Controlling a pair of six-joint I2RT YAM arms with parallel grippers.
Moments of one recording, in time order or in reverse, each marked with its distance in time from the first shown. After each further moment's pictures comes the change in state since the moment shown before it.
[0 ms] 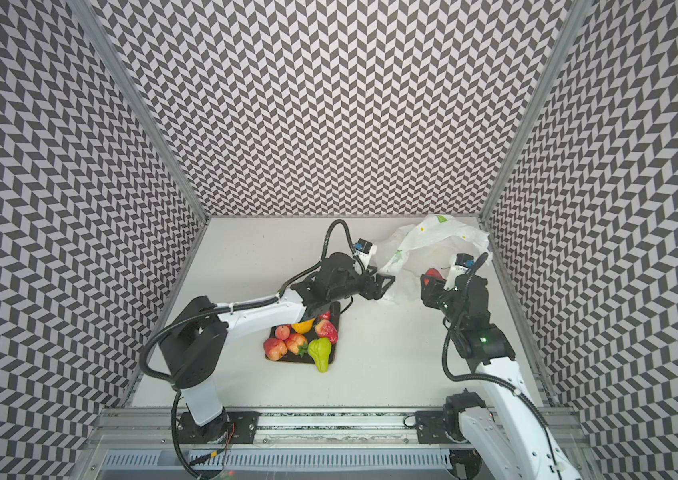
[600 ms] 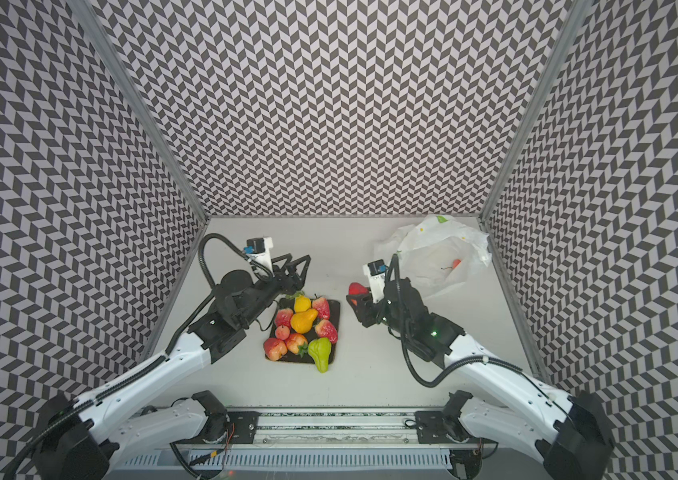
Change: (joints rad) left arm 0.269 -0.785 -0.526 -0.021 -0.248 -0.118; right arm 0.686 0.285 0.066 0.205 0.098 -0.089
